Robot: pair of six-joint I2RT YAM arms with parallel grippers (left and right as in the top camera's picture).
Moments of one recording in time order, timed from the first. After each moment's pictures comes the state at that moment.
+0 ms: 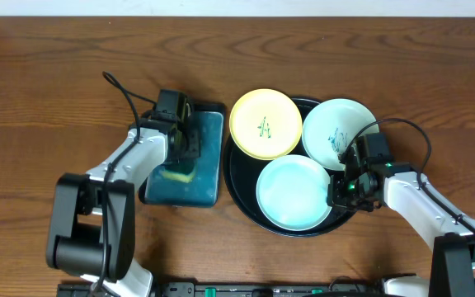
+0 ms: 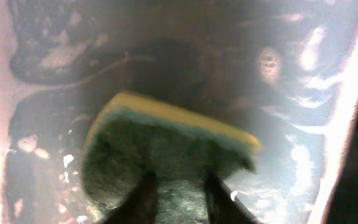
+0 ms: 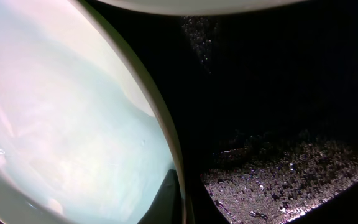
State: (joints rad) left arm -0.18 1.75 0.99 -0.51 0.05 -0.25; right arm 0.15 1.51 0.67 -0.64 -0.32 0.30
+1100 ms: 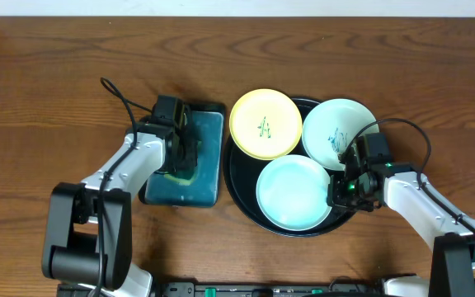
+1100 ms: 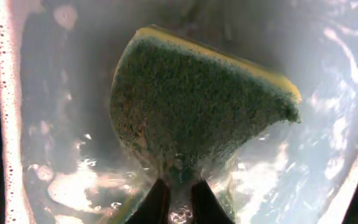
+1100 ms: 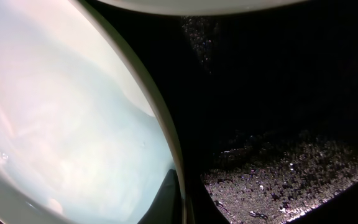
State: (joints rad) left arm -0.18 1.72 0.96 -0.61 0.04 -0.26; right arm 0.15 1.51 0.67 -0.63 -0.32 0.30
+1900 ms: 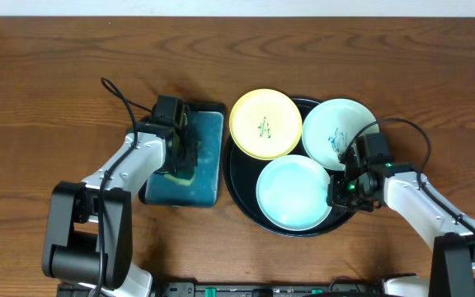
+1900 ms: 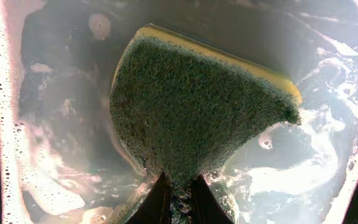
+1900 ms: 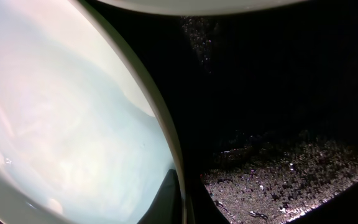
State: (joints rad) left arm -0.18 1.72 0.96 -0.61 0.04 -0.26; right arm 0.15 1.51 0.67 -0.63 -0.32 0.30
